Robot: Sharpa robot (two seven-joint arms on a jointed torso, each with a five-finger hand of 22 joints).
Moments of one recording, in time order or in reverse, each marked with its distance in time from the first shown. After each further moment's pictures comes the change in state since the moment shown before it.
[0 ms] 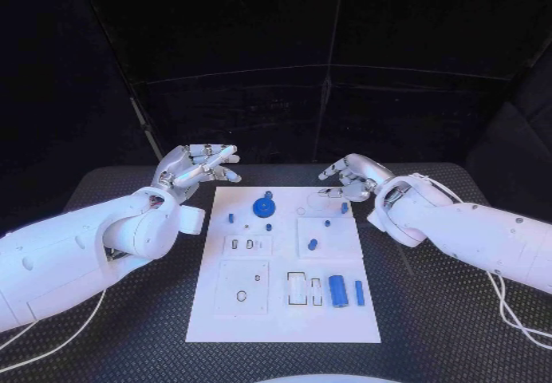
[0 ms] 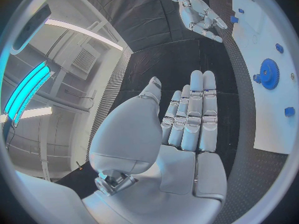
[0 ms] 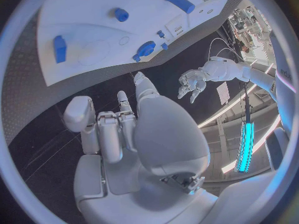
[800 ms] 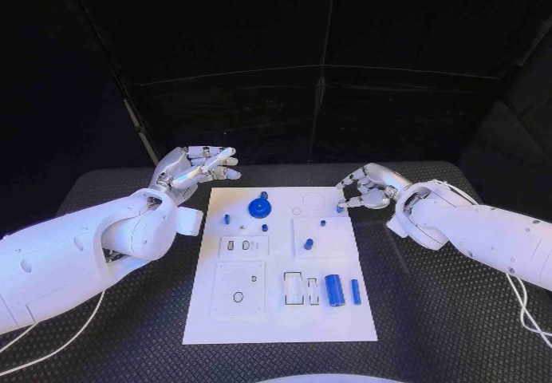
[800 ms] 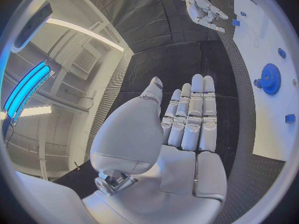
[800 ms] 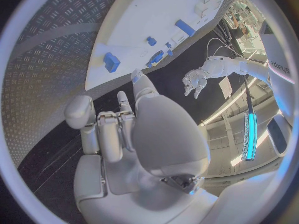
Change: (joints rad) left arm -0.001 0.016 0.000 -0.021 0.000 0.028 -0.003; left_hand 0.019 0.019 -0.015 -0.015 0.000 0.043 -0.007 -0.011 0.001 0.054 0.000 -0.021 0.002 -0.061 0.018 -0.130 -0.007 0.000 -0.114 0.028 -0.092 -0.055; right arm -0.037 -0.055 0.001 -0.103 0.094 0.095 0.141; right_hand 0.034 -0.008 -0.013 -0.049 -0.003 -0.017 0.012 0.000 -0.004 0.000 0.000 -0.017 0.000 0.000 0.000 -0.007 0.000 0.000 -0.015 0.000 -0.015 -0.026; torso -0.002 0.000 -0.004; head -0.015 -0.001
